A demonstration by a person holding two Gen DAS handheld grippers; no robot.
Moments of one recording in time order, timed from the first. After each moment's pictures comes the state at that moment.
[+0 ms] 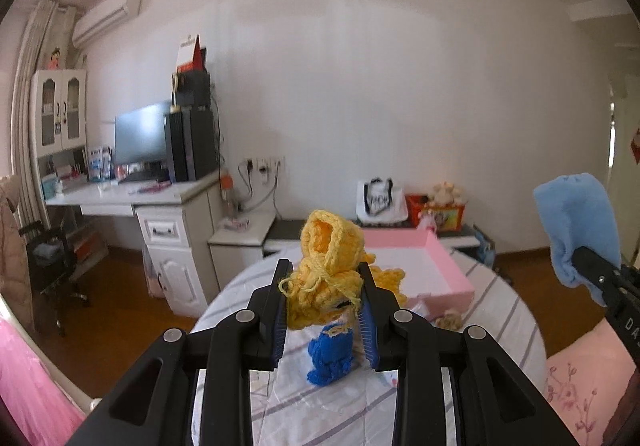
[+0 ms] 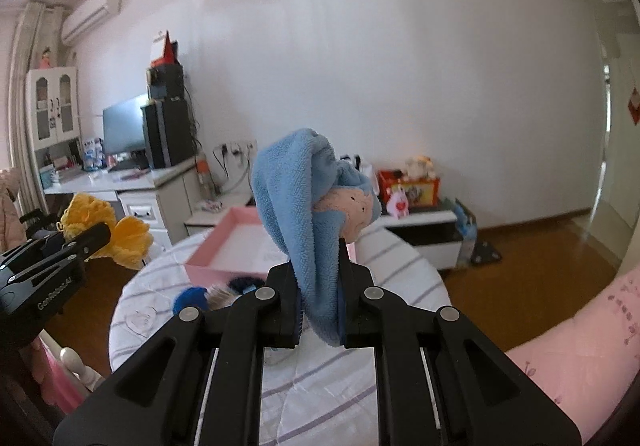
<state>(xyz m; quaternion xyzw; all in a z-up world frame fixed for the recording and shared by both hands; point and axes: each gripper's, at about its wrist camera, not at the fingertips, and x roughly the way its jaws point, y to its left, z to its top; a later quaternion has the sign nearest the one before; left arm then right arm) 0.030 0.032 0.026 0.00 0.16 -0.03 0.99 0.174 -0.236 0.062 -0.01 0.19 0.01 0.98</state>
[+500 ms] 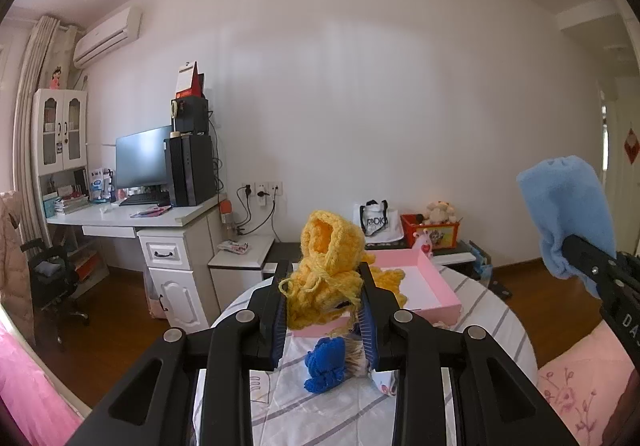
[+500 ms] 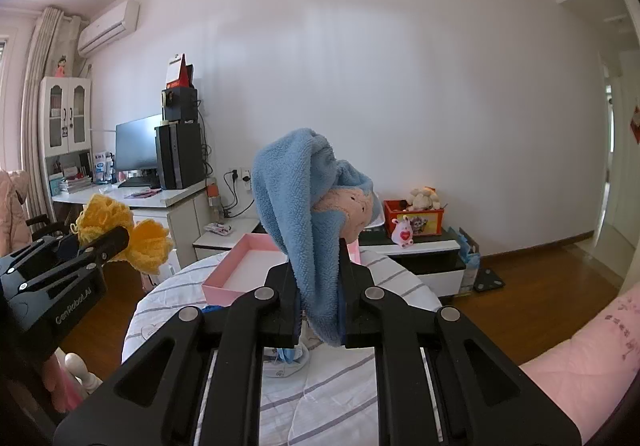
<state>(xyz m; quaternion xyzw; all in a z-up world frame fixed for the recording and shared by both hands) -0.041 0.036 0.006 0.01 0.12 -0.04 0.99 0.143 -0.219 0.077 -0.02 0.15 0.02 0.99</state>
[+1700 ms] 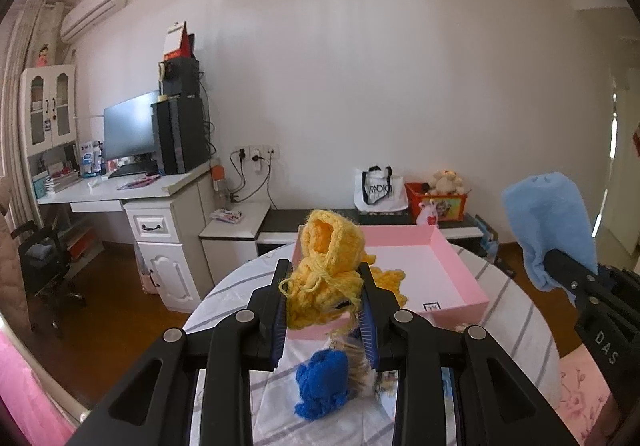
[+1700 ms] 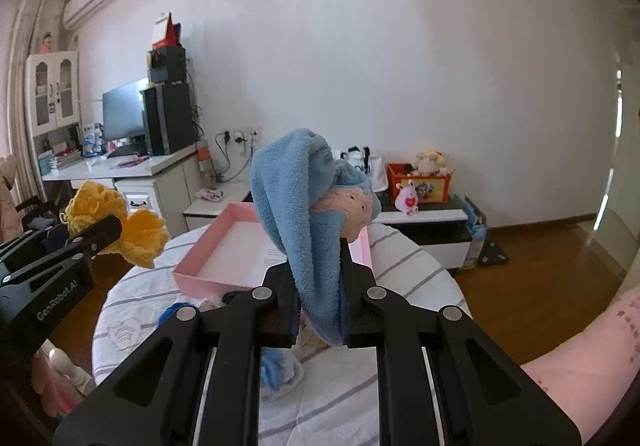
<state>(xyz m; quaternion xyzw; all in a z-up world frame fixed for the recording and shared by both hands) 0.147 0.009 0.035 0.01 0.20 -0.04 0.98 0.253 -0.217 0.046 -0.02 0.23 0.01 0.97</state>
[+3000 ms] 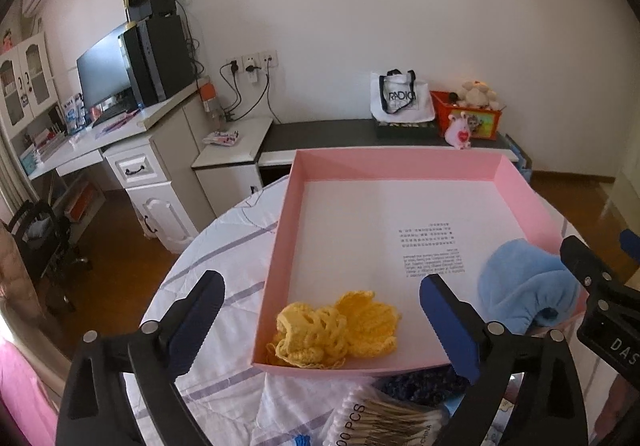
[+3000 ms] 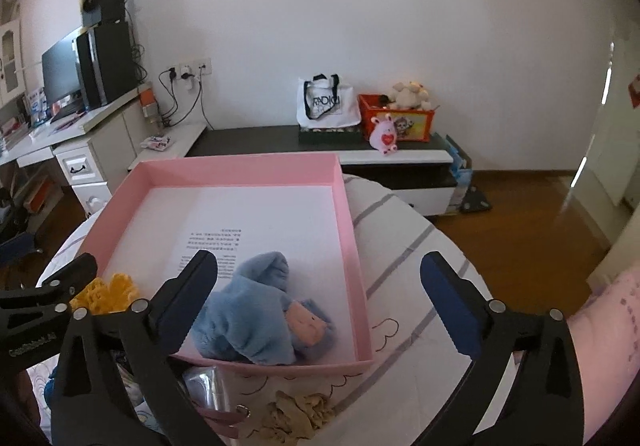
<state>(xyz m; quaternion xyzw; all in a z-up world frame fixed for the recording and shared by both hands) 0.553 -0.057 0.015 0.04 0.37 -0.02 0.93 0.419 -0.239 -0.041 -0.02 0.35 -0.05 0.93</state>
